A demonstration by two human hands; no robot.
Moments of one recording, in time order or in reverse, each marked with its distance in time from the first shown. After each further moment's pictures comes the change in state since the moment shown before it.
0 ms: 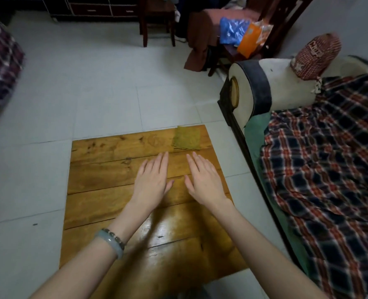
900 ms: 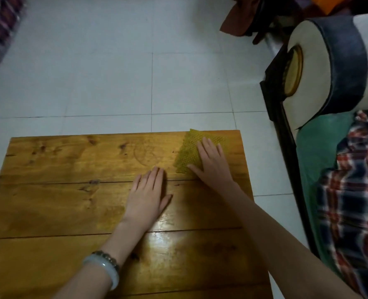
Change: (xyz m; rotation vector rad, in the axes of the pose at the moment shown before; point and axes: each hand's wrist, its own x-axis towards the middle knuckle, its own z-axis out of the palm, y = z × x) left_hand 0.184 -0.049 0.287 0.023 -0.276 -0.224; right_hand 0.252 0.200 0.309 0.019 -0.306 -0.121
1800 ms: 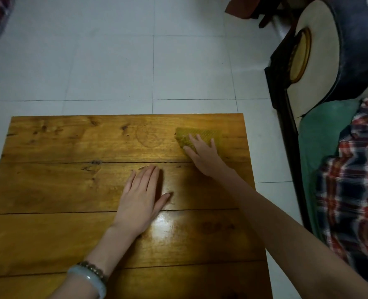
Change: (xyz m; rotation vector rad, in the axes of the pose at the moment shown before) left_hand -0.054 -0.002 -0.003 -0.080 -0.029 0.004; right_hand -0.013 -0.034 -0.016 0.433 -0.274 0.078
